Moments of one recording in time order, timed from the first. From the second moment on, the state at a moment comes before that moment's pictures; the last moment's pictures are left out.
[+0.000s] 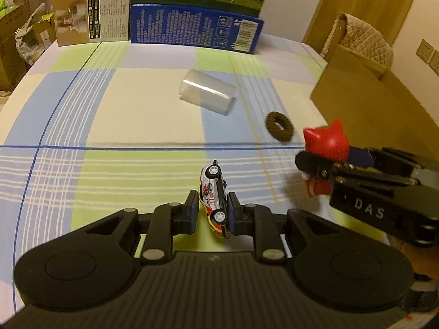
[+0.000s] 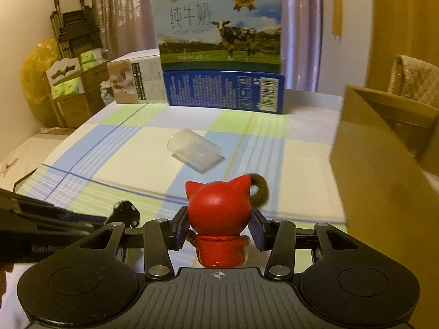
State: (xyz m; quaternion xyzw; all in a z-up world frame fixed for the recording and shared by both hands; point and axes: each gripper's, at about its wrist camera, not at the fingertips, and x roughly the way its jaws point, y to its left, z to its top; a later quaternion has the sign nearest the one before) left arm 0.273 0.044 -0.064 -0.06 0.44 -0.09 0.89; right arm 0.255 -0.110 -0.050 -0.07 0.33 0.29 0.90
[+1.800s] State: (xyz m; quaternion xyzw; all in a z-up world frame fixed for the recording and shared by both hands) left arm 0.102 -0.024 0.042 -0.09 0.41 -0.10 0.90; right arm 0.101 -0.247 0.049 -0.01 0.31 0.24 0.92
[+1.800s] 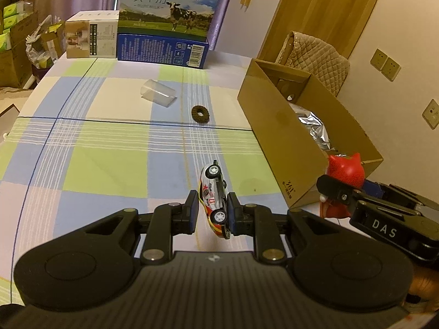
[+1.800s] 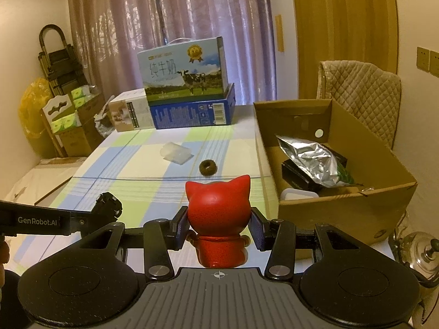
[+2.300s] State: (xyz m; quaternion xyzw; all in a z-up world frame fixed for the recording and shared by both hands) left arm 0.132 -0.075 0.067 -0.09 0.40 -0.15 0.90; right arm 0.127 -0.312 0.079 0.00 0.30 0.18 0.94
